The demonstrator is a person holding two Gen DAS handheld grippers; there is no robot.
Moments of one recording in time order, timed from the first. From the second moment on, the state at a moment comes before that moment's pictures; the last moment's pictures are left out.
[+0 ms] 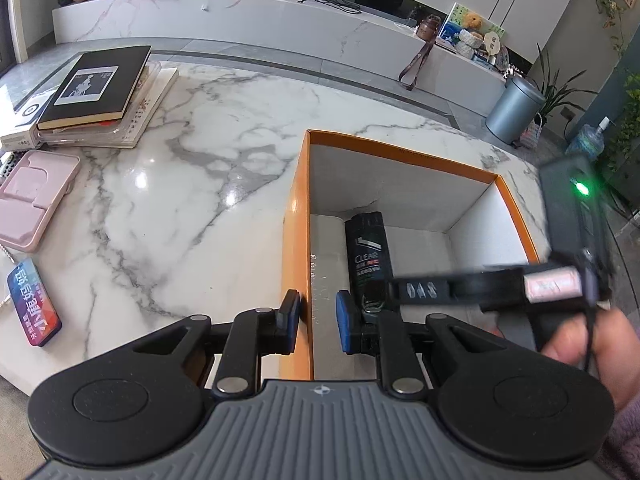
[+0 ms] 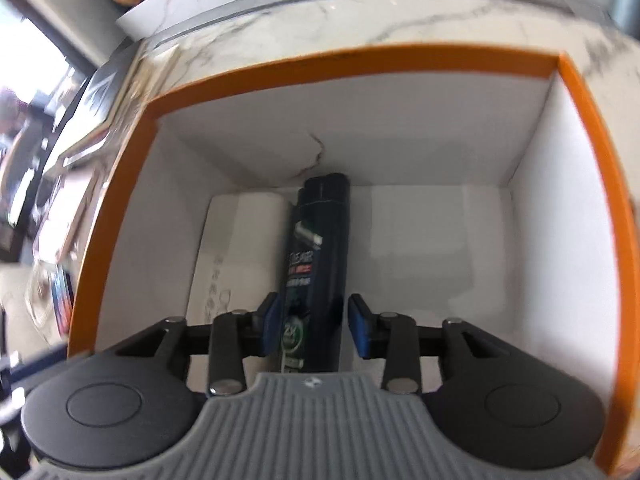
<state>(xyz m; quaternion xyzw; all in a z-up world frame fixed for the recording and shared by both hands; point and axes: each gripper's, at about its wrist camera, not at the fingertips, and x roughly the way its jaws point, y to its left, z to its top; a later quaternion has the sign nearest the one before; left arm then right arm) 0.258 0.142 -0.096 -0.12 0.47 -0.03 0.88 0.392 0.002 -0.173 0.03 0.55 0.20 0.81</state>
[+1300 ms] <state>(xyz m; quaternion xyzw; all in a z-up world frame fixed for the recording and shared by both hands) 0.252 0.153 -0.098 -0.16 0.47 -0.03 0.87 0.340 0.005 -0.162 -0.06 0.57 0.20 0.80</state>
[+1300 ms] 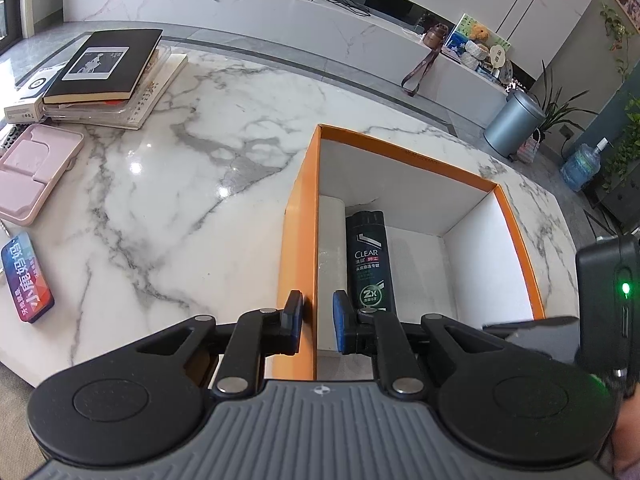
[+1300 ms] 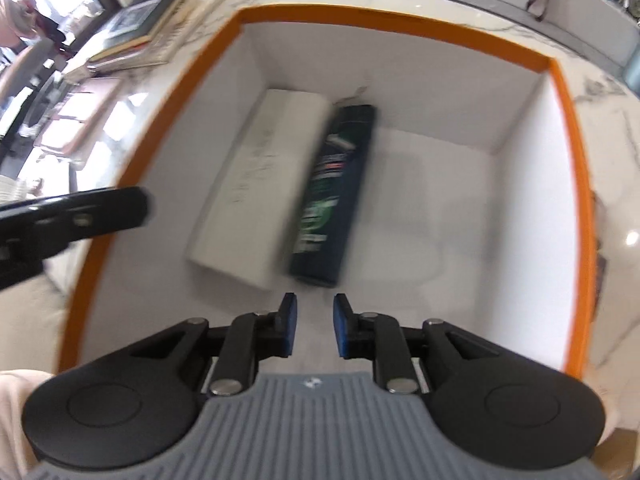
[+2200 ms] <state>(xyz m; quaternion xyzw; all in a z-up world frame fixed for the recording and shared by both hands) 0.242 0.149 -0.080 -0.15 0.45 -0.01 0.88 0.358 0.006 -0.157 -0.01 0.54 0.23 0.81</state>
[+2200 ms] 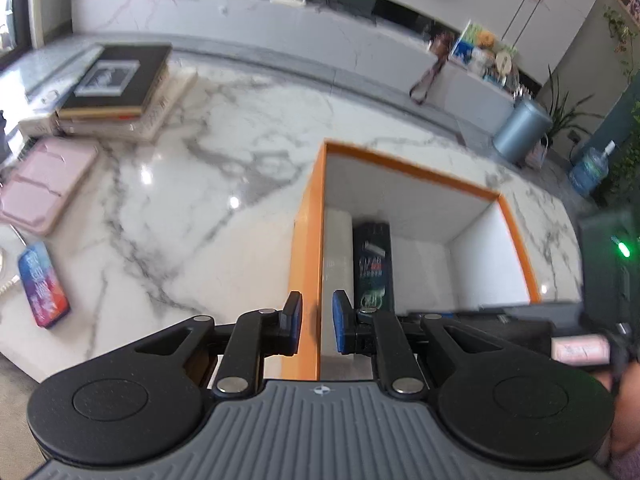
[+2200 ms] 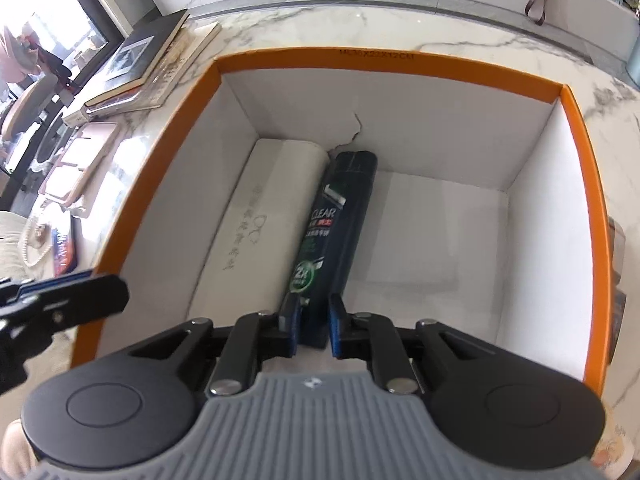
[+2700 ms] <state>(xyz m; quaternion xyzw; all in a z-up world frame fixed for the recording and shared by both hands) 0.207 0.025 -0.021 -0.05 0.38 -0.18 0.91 0.268 -0.128 -0.079 0.10 0.44 0.17 0.88</state>
